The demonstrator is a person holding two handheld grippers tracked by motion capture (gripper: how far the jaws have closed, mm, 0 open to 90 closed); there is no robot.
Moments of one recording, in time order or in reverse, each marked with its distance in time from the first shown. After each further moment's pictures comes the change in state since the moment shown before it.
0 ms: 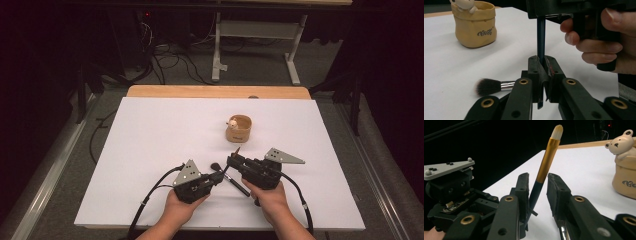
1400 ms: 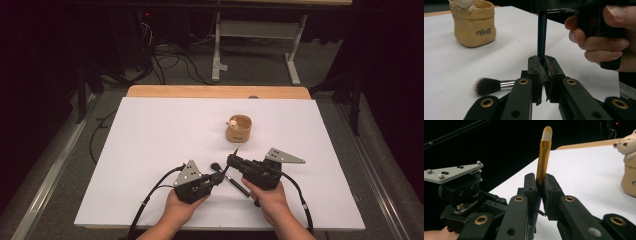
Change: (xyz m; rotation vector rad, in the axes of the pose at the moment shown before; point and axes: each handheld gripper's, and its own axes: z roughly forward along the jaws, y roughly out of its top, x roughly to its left) left arm 0.000 -0.001 0.001 0.005 -0.004 0.005; right arm 0.002 0.001 -0.001 0.001 0.042 0.022
